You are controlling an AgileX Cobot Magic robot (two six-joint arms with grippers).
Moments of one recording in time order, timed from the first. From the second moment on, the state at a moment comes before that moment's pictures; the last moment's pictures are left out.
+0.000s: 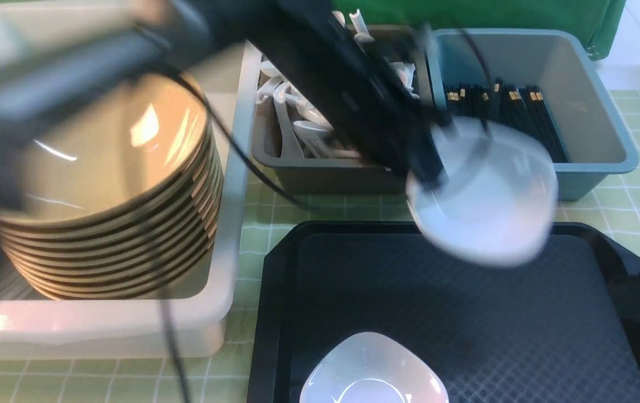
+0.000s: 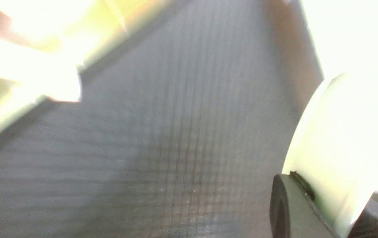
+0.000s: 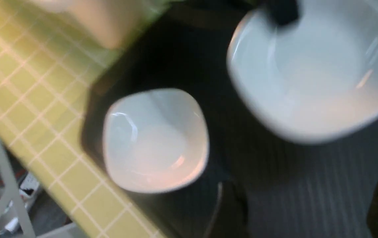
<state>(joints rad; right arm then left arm) 0.15 0.84 -0.94 0.54 0.98 -0.59 -0.50 1.94 -1.86 -0.66 1.22 0.24</state>
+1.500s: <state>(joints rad) 0.87 1.73 -1.96 0.38 1.02 -0.52 0.72 1.60 -1.32 -0.42 1.17 0.01</state>
